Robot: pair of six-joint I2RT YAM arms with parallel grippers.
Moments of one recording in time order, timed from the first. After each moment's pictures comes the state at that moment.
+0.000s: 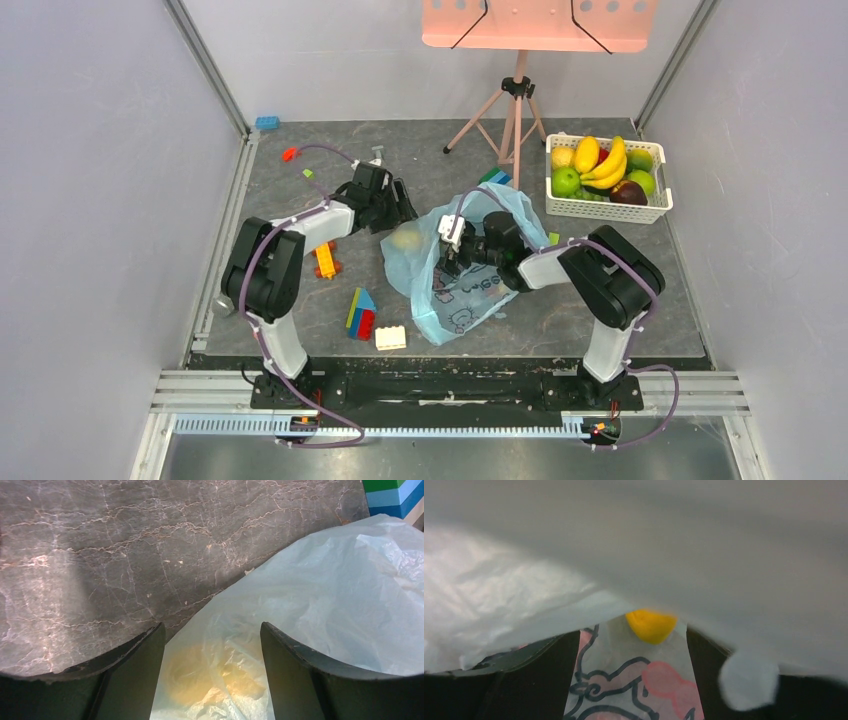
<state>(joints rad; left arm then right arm) -0.40 1.82 1.13 -0.14 0.09 -0.63 0.60 1.81 0.68 0.74 -0.52 -0.49</state>
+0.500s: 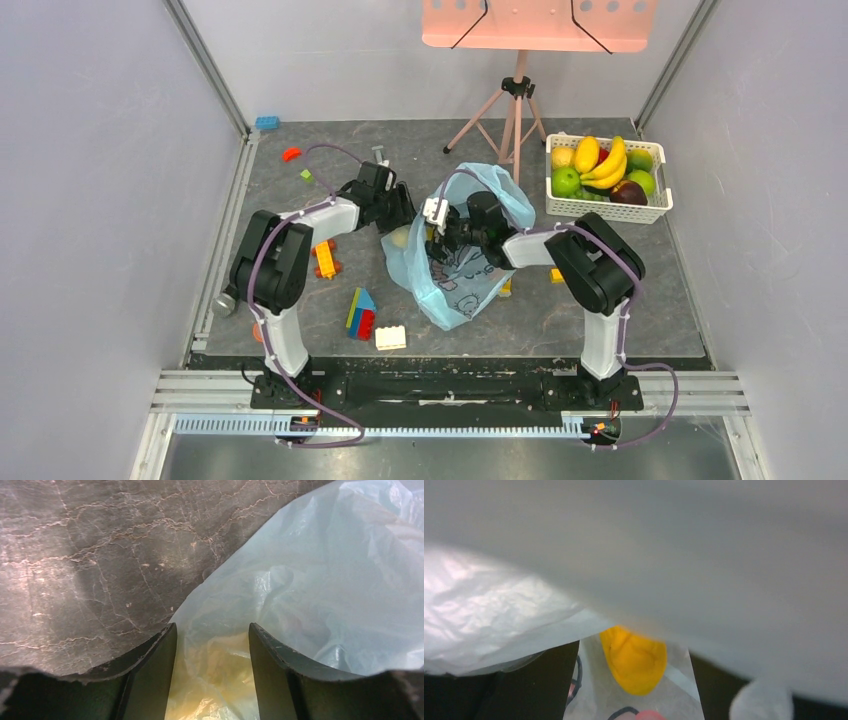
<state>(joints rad) -0.40 1.89 1.18 -0.15 0.17 -0.60 0.60 1.94 0.92 0.63 -0.58 -0.51</state>
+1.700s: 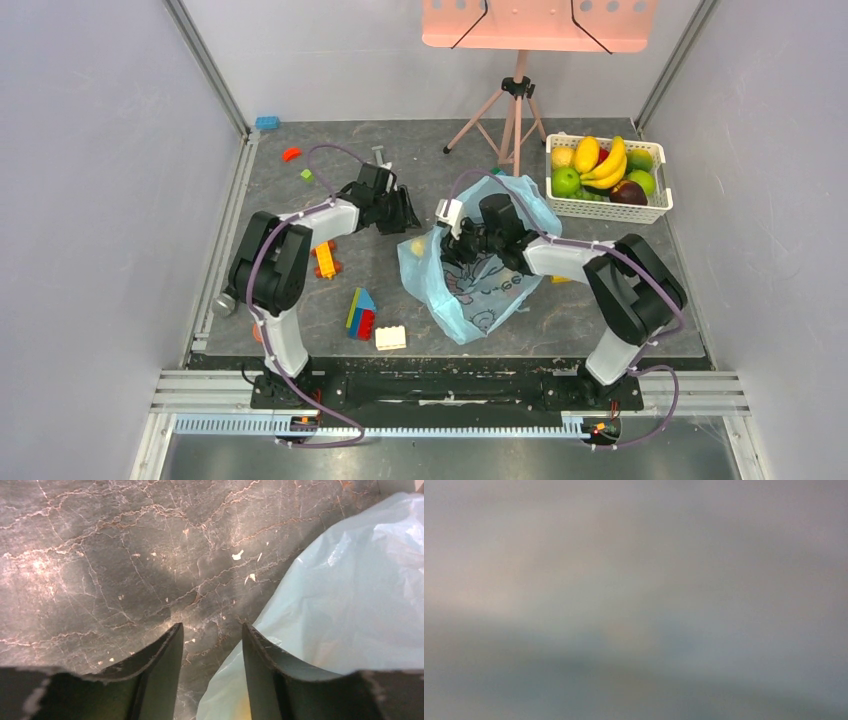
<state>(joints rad) -0.40 1.89 1.18 -0.16 0.21 -0.56 0.59 1.72 0.87 0.26 -0.53 -0.44</state>
